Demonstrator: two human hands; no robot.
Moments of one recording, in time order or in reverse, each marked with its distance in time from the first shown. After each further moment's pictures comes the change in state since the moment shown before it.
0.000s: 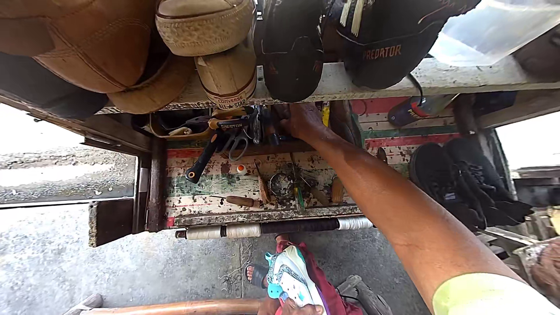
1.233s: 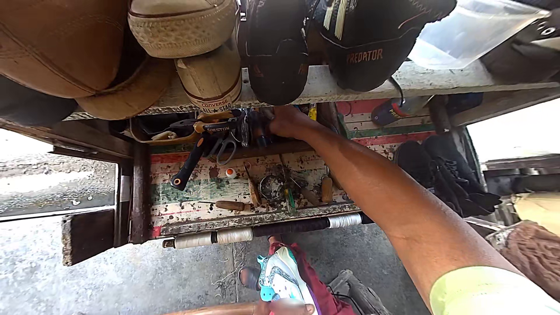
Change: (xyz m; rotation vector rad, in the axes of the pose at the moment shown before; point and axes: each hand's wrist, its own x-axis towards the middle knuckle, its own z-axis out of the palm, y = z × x) left_hand -0.005 0.014 -0.003 0.001 -0.023 -0.005; right_hand -0.003 -0.010 -0.023 0.142 -0.250 0.005
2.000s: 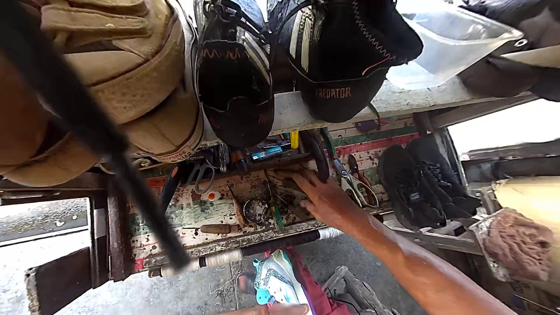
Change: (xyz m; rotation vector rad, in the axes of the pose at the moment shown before) left_hand 0.025 0.026 0.015 0.062 0.016 0.024; right_hand -0.150 0.109 0.051 -0.234 -0.033 -0.131
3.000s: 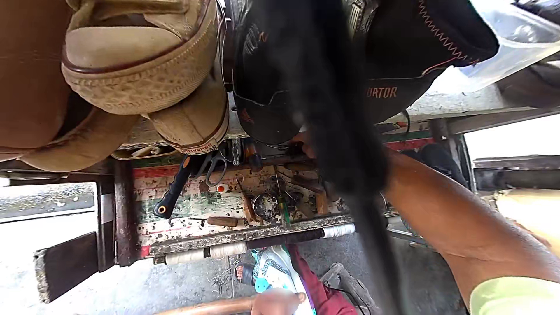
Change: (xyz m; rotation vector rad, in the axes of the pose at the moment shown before) left_hand 0.007 0.002 -0.008 -0.113 0.006 -0.082; right_hand 0.181 0.063 -0.019 0.097 -0.273 -0.183
